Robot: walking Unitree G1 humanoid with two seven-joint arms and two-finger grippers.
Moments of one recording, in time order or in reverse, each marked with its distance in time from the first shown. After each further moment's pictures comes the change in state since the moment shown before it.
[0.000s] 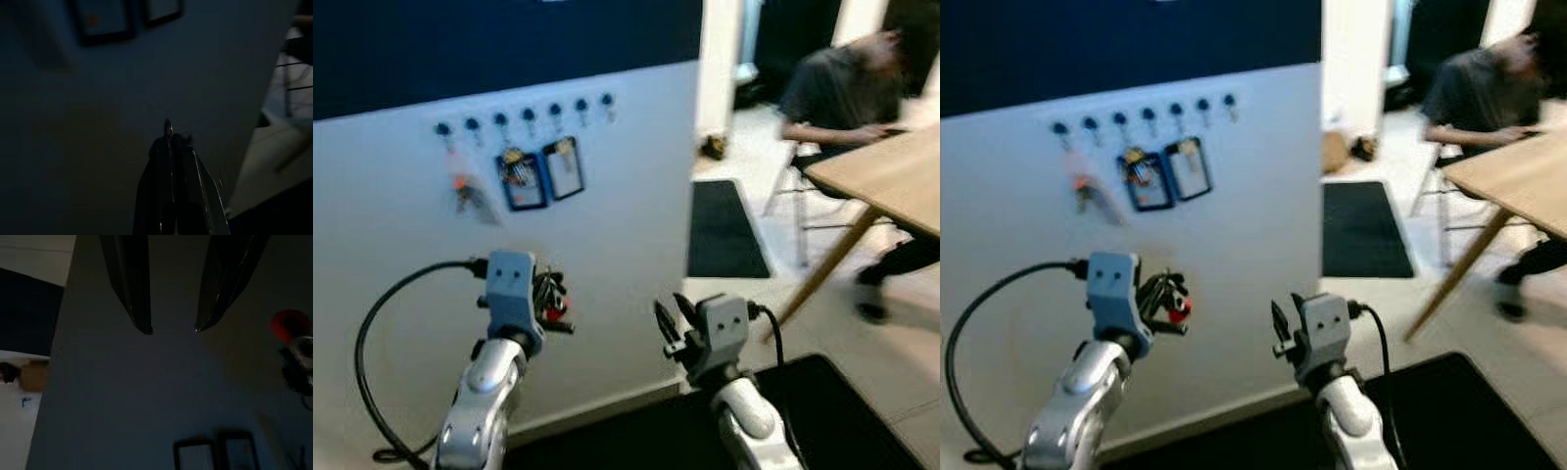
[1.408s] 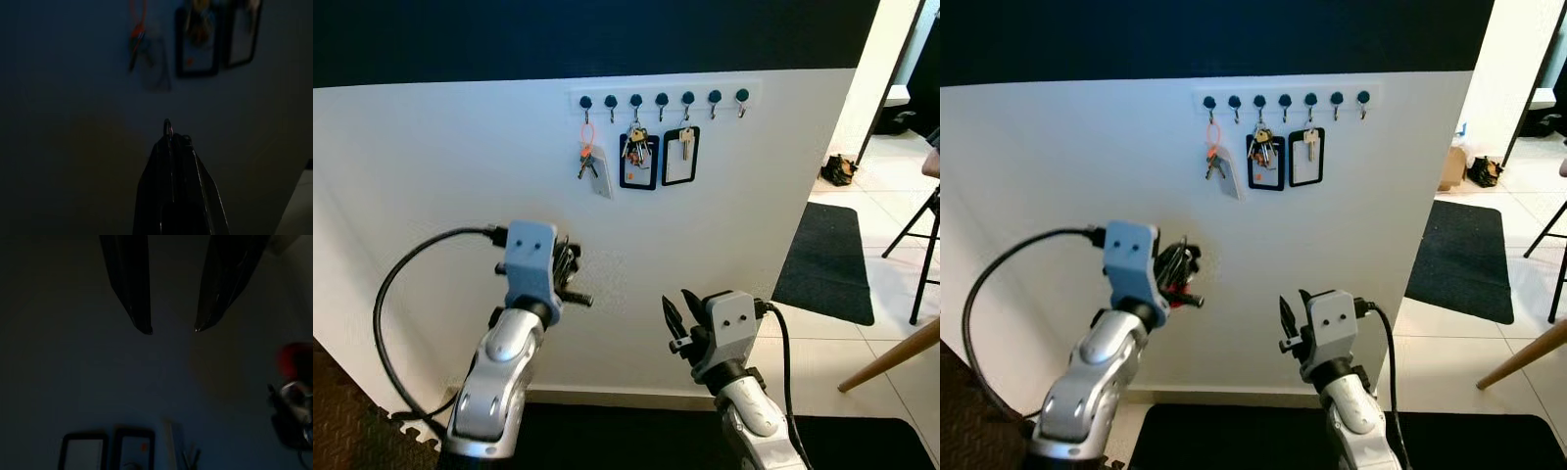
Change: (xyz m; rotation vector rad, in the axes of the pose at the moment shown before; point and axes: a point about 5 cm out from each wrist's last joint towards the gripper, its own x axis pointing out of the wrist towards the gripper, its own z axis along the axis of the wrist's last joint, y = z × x) left arm 0.023 -0.028 0.044 0.023 -0.147 -0.091; right arm 0.003 -0.005 0.004 -0.002 -0.019 -0.061
